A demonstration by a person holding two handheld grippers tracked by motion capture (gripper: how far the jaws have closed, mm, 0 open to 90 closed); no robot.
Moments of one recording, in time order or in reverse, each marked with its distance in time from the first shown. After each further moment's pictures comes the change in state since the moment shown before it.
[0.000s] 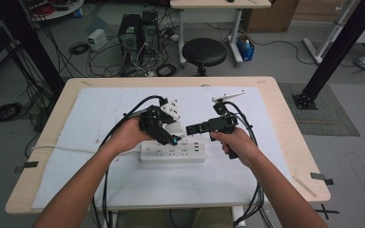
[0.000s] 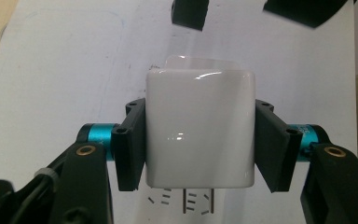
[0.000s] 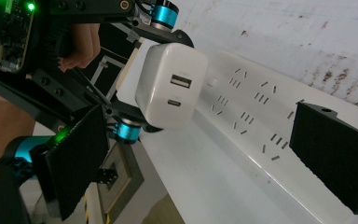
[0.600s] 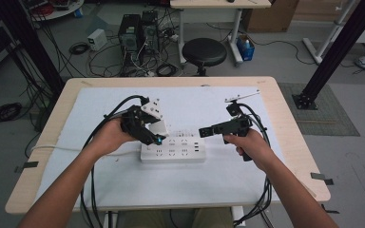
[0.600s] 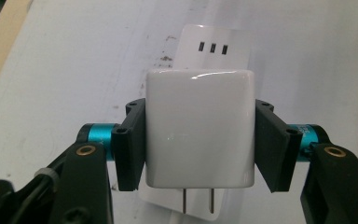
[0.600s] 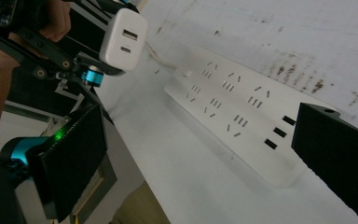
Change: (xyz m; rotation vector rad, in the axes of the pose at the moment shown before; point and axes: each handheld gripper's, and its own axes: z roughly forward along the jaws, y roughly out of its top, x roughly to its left) left arm 0.001 -0.029 -0.028 0.014 0.045 -0.042; right arm 0.003 -0.013 -0.032 -0.018 -0.098 -0.071
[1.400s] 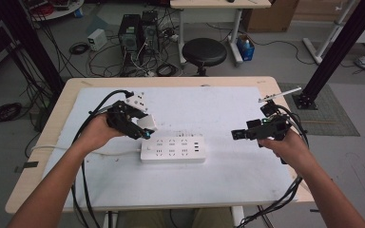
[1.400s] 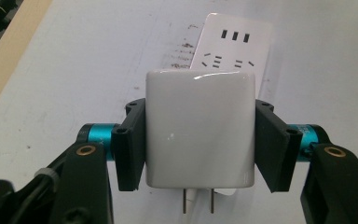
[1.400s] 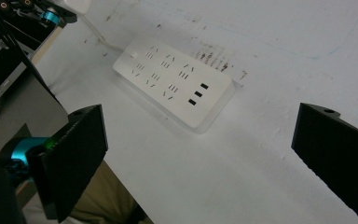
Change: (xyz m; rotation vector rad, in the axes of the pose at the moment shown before) left arm 0.019 -0.028 -0.025 -0.014 0.035 -0.064; right arm 0.013 -0.024 -0.086 -0.019 -0.261 -0.126
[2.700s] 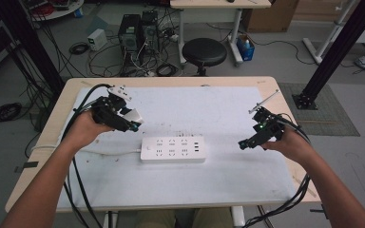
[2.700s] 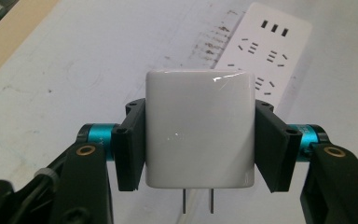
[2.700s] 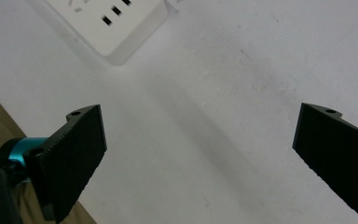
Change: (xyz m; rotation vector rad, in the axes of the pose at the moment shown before) left arm 0.024 -0.024 -0.018 0.022 0.043 -0.195; right arm -0.041 -0.004 0.029 0.293 -0.193 -0.182
